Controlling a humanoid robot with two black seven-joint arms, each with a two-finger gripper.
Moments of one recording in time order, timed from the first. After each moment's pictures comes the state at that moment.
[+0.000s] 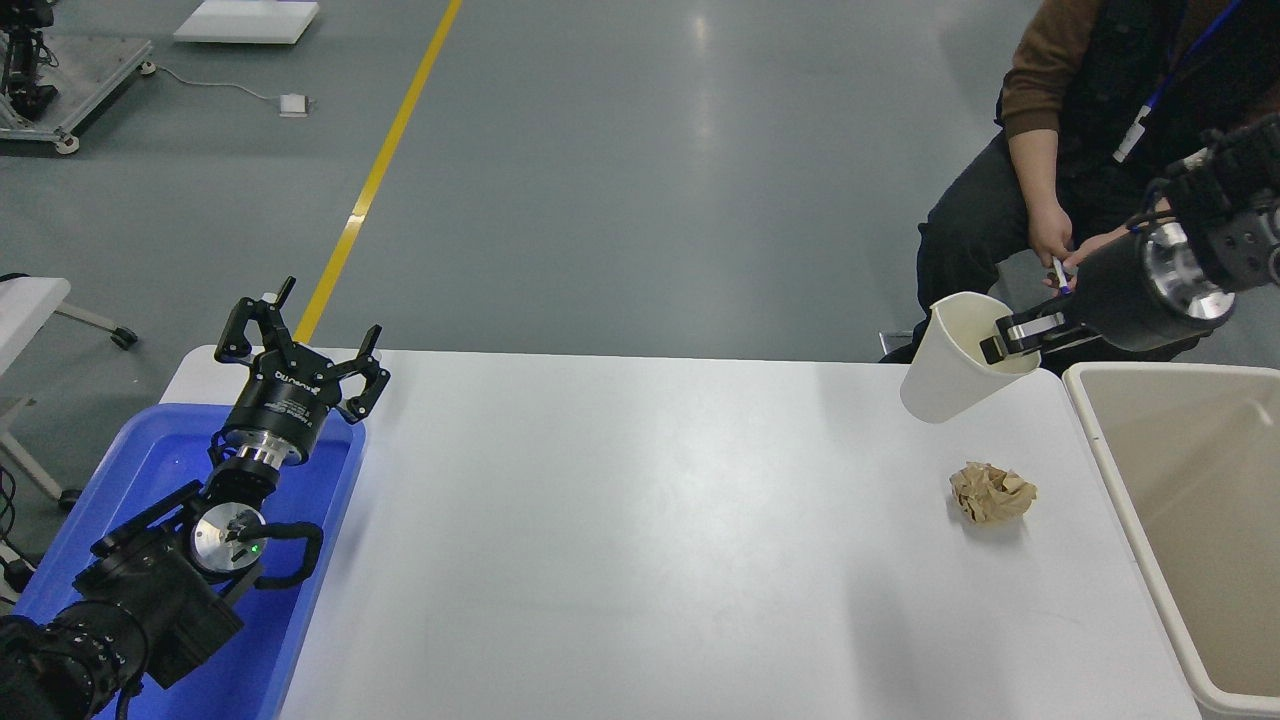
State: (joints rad) left arm -0.65 0.29 -0.67 -0.36 -0.17 -0.69 -0.53; right arm 2.16 -0.74 -1.04 1.37 -0.87 0.45 0.27
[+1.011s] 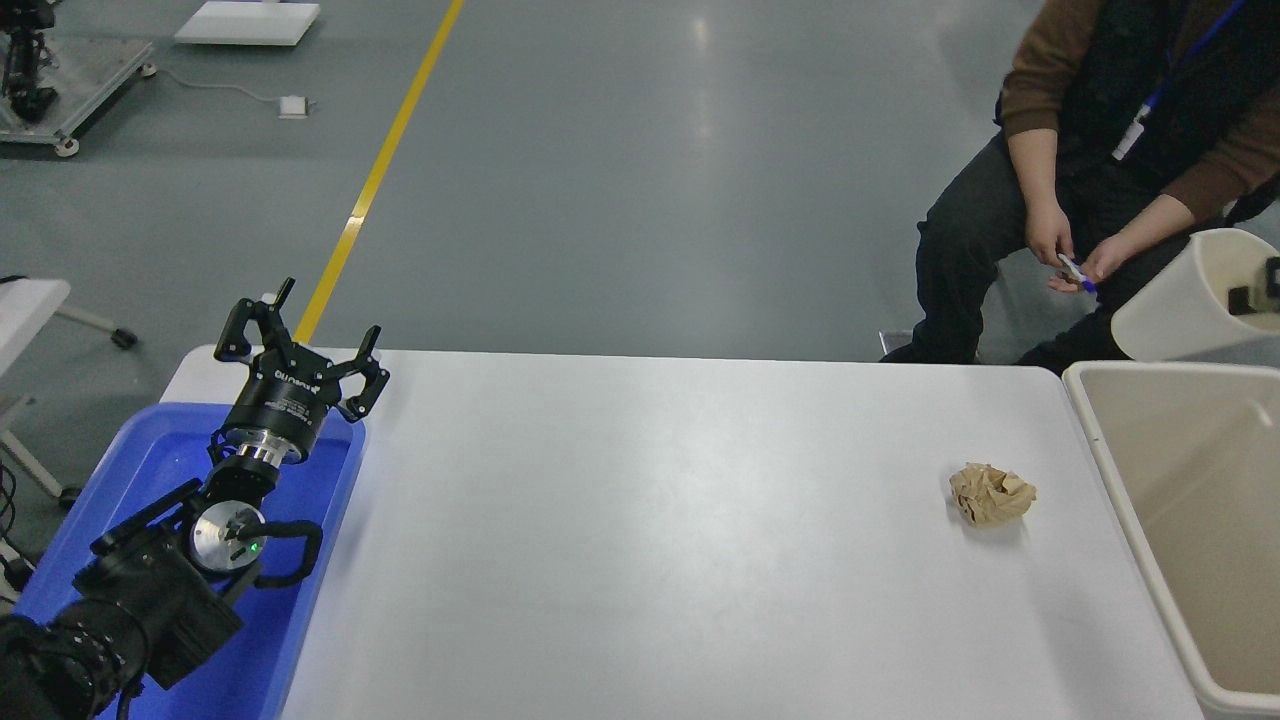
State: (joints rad) left arm -0.65 0.29 -0.67 -0.36 -0.17 -0.69 -0.53; right arm 2.10 -1.19 -1.12 1.17 -0.78 0.34 0.27
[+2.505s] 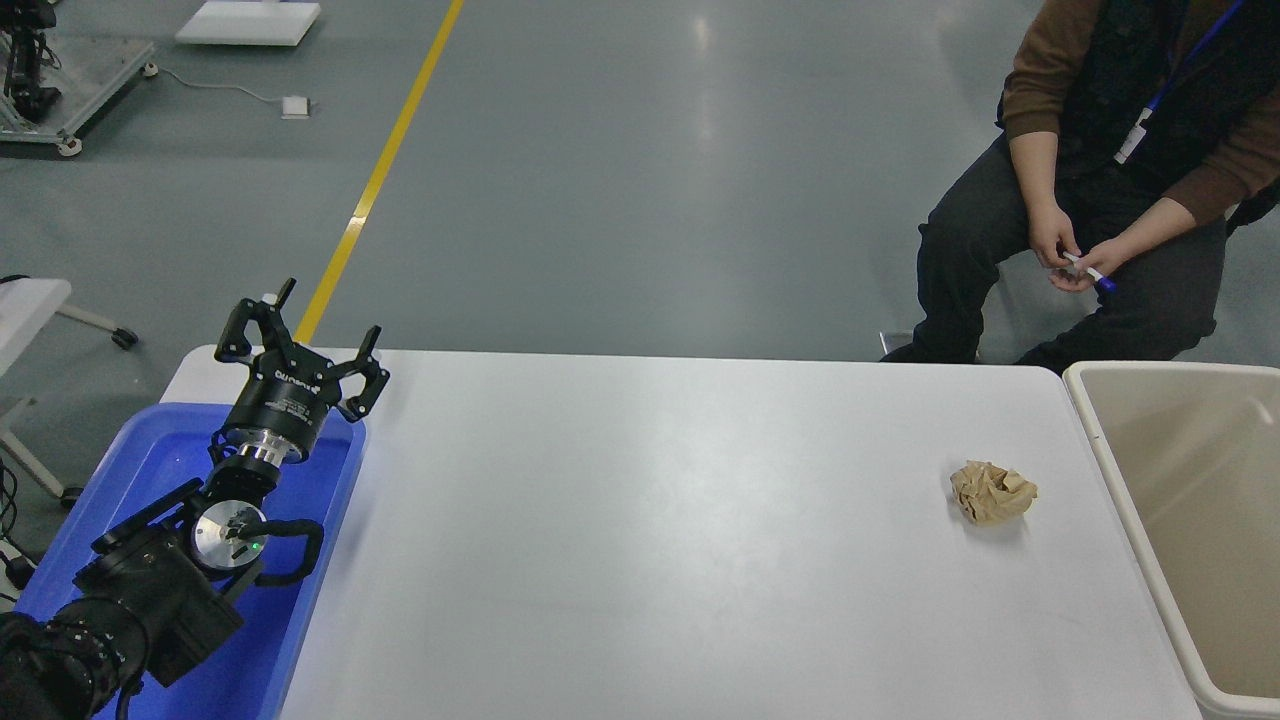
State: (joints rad) left arm -0.65 0.29 -0.67 -0.36 -0.17 -0.69 -0.53; right arm 0.73 -0.66 -0.28 0.17 0.20 0.07 0.12
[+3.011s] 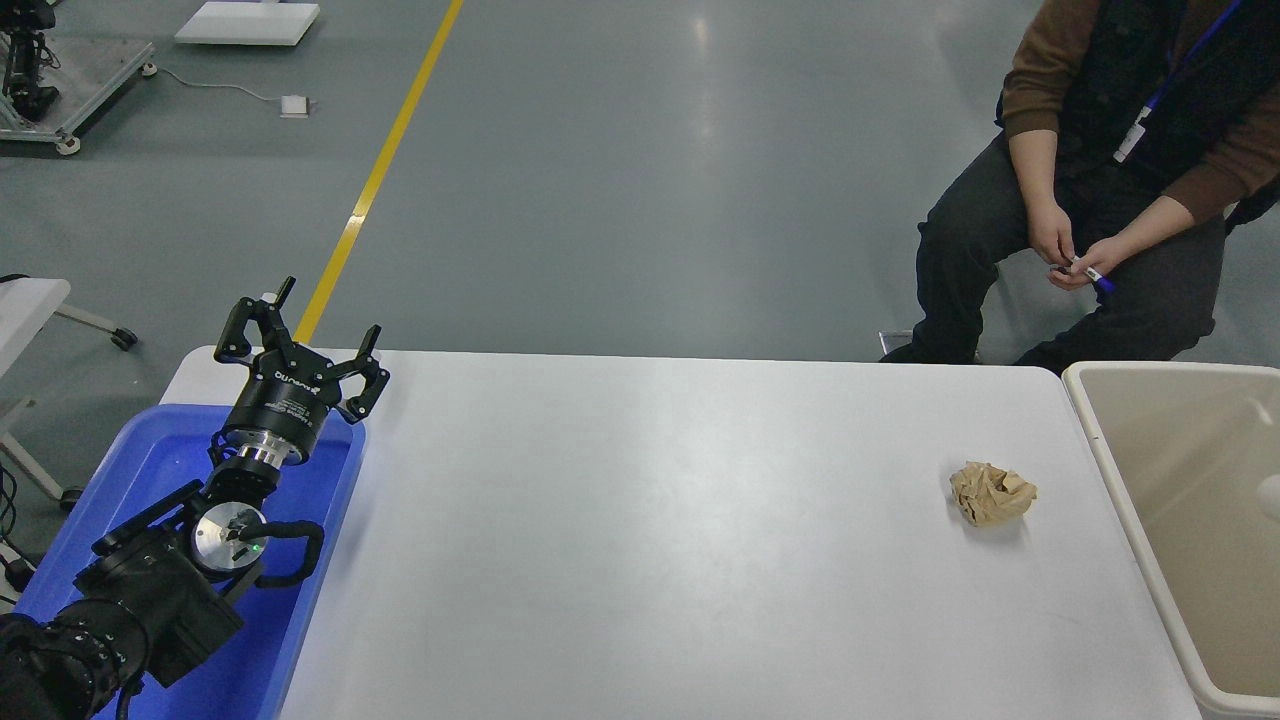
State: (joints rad) left arm -0.65 0.29 -0.67 -0.36 -0.17 -0.69 -0.53; right arm 0.61 -0.55 0.05 0.11 0.22 0.05 0.03
